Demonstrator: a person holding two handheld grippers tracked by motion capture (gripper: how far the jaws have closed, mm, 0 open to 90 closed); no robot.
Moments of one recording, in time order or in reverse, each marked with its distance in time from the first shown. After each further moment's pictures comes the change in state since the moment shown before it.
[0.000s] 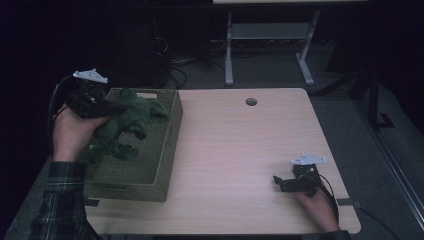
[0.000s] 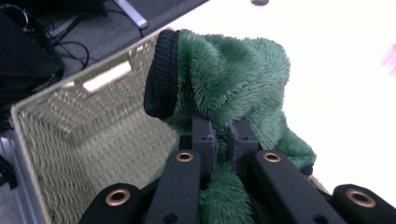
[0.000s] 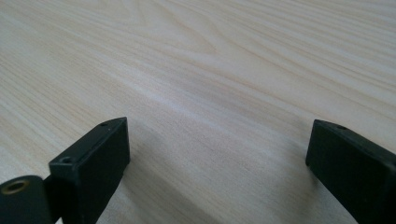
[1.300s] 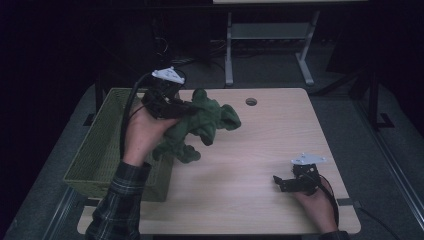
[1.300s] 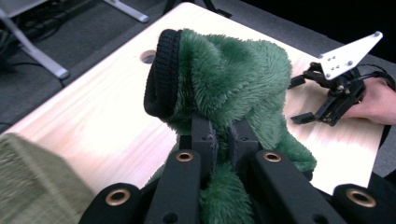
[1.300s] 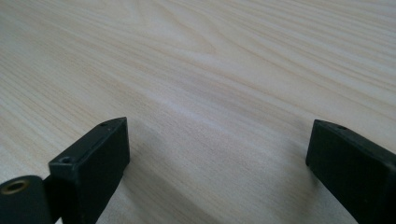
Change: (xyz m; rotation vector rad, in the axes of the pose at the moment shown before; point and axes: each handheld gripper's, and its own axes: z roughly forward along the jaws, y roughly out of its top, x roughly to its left) left arm -0.131 0.073 0.067 -0.082 -0.248 0.136; right arm 0.000 0.000 0.000 0.001 0.000 0.002
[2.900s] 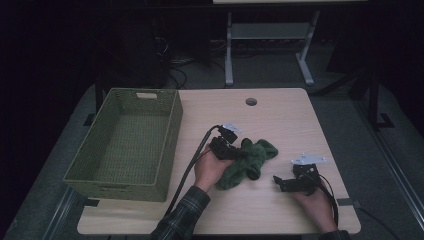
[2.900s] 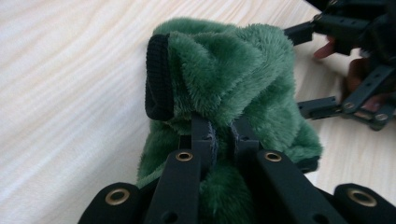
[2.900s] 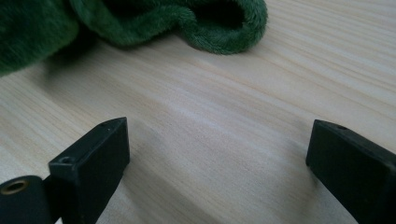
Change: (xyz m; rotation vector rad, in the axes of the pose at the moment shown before) left arm -0.045 -0.075 0.215 0.101 -0.215 -0.167; right arm 0.000 0.000 0.000 0.001 0.000 -0.001
